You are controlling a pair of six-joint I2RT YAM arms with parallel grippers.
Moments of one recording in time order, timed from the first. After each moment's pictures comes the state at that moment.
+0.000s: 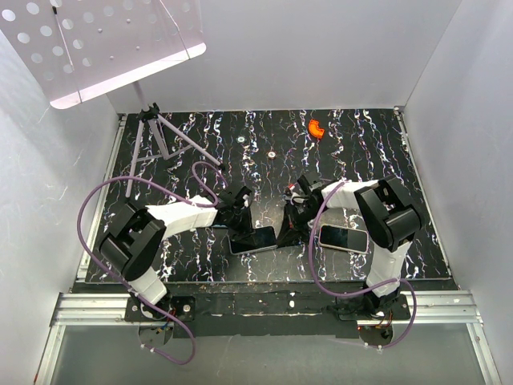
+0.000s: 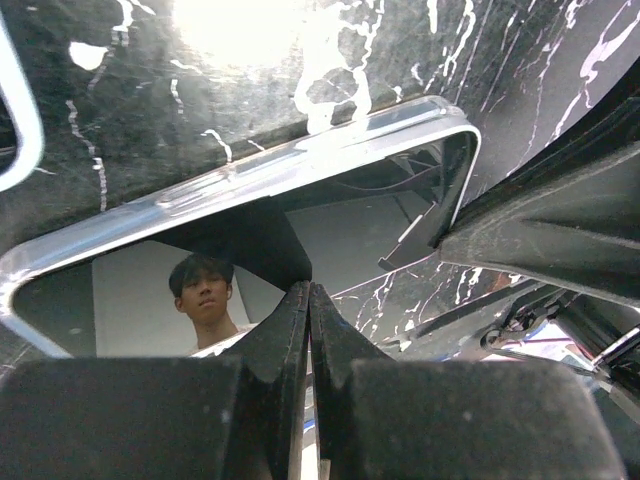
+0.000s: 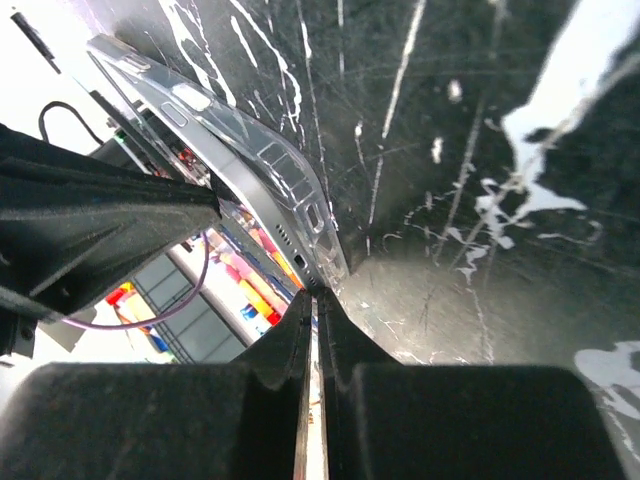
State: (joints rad) left arm -0.73 1.64 0.90 -0.42 0.26 -0.87; right arm 0.52 1.87 0.93 -0.41 -0.84 0.58
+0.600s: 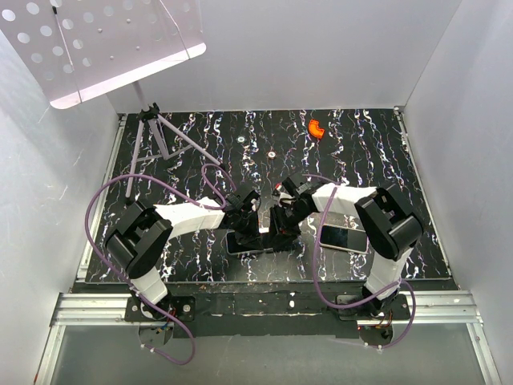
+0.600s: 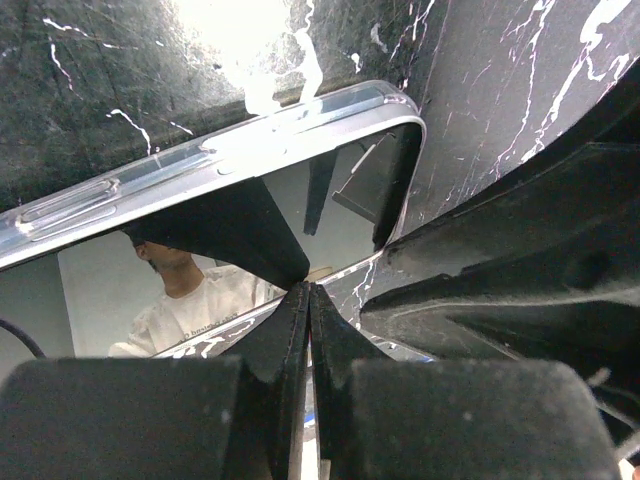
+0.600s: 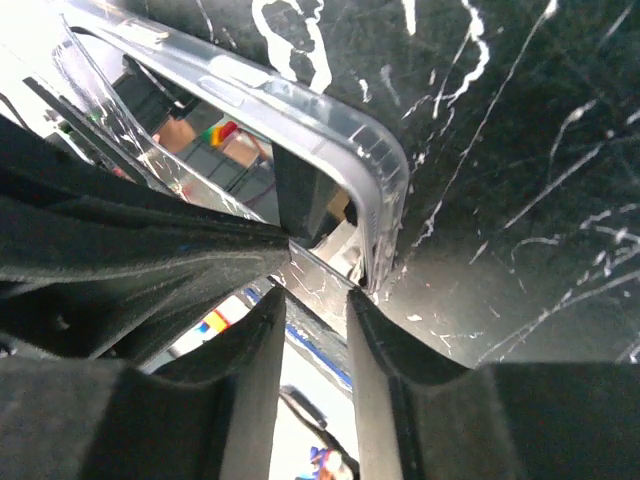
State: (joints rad) left arm -0.79 1.69 0.94 -0.41 0.26 -0.90; right arm 0.65 1.83 0.99 -0.47 -0.70 0.59
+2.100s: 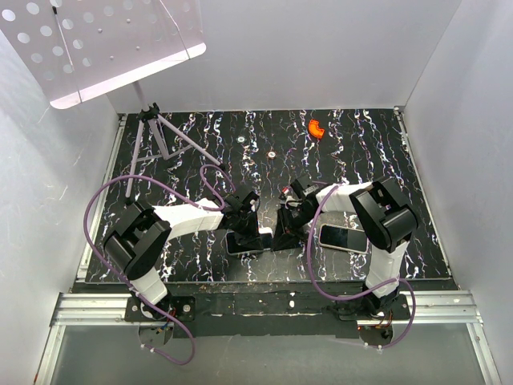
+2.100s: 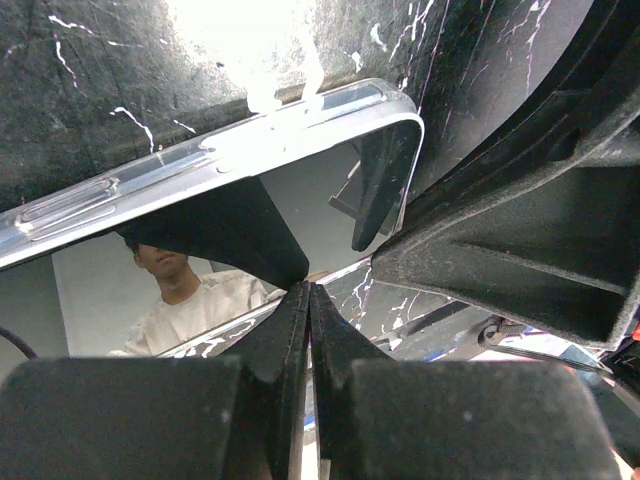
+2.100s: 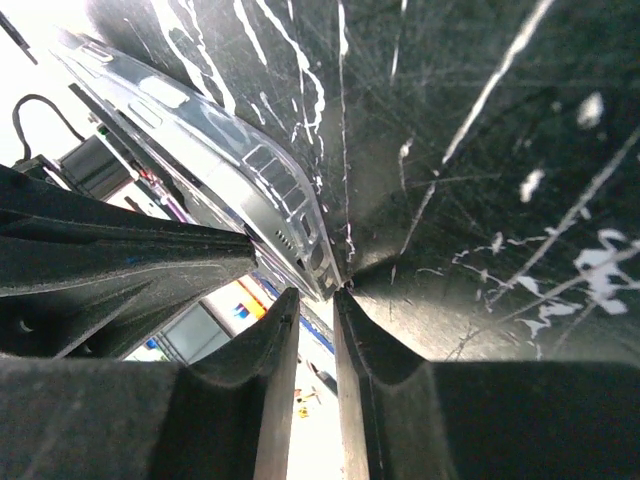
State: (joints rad) left arm -0.79 1.67 0.92 -0.39 0.26 -0.91; right arm 0.58 1.88 0.92 -0.37 -0.81 0.61
